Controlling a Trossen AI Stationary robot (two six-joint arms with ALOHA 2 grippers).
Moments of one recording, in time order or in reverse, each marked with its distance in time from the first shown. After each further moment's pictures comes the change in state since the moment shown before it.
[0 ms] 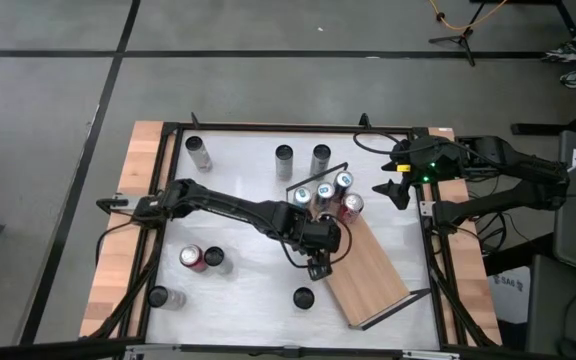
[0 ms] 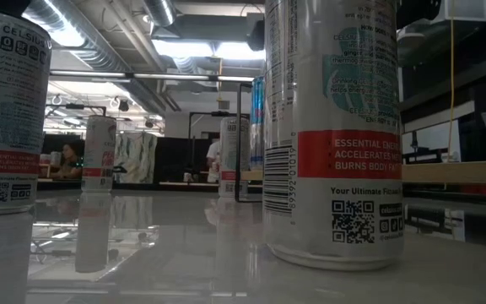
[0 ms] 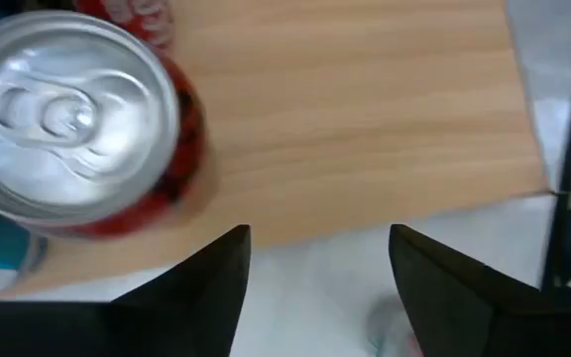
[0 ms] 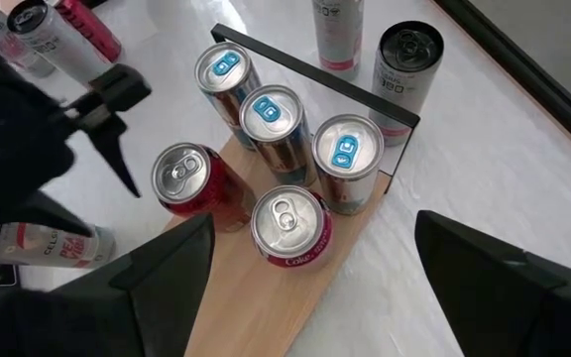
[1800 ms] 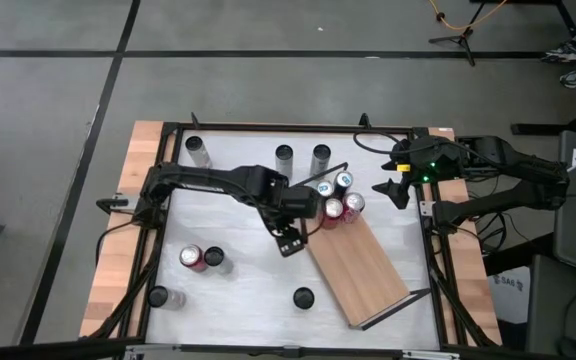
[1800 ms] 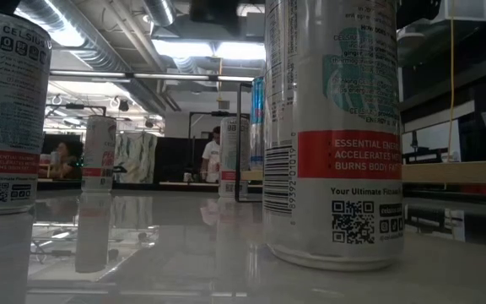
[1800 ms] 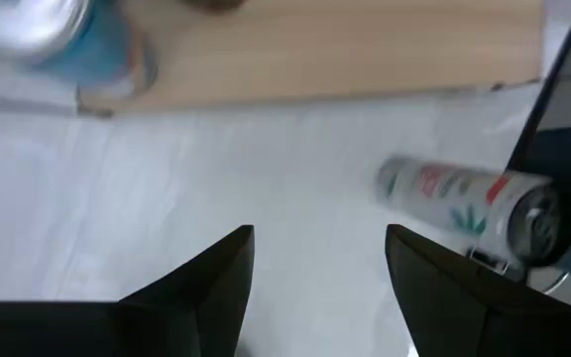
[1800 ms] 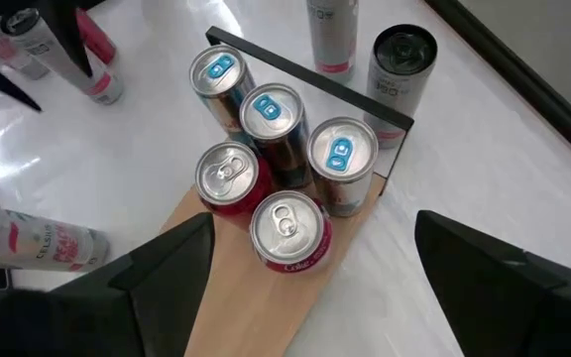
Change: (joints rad) left arm 0.096 -0.191 0.001 -0.393 0.207 -0.028; right arm 0.000 0.000 0.000 0.001 0.011 -0.003
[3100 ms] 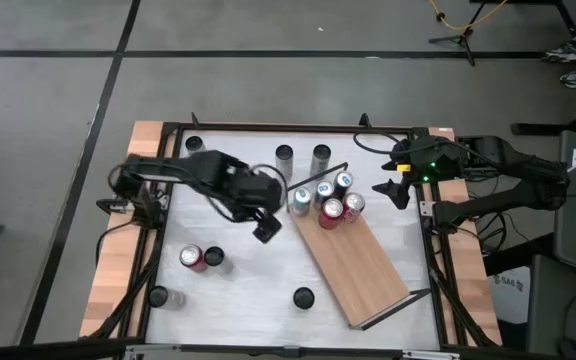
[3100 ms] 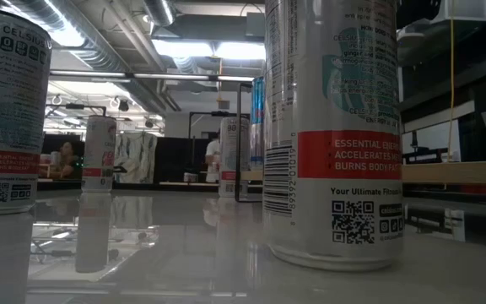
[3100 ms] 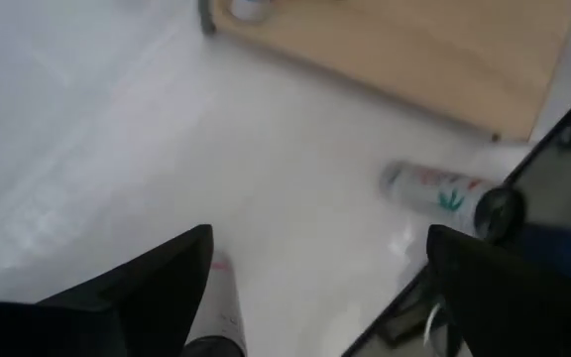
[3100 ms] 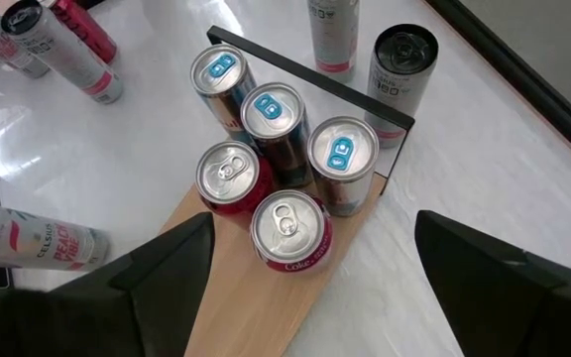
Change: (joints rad) left arm -0.058 -0.214 -0.001 -0.190 -0.124 -0.425; right arm 0.000 0.000 0.000 -0.001 0.000 -0.001
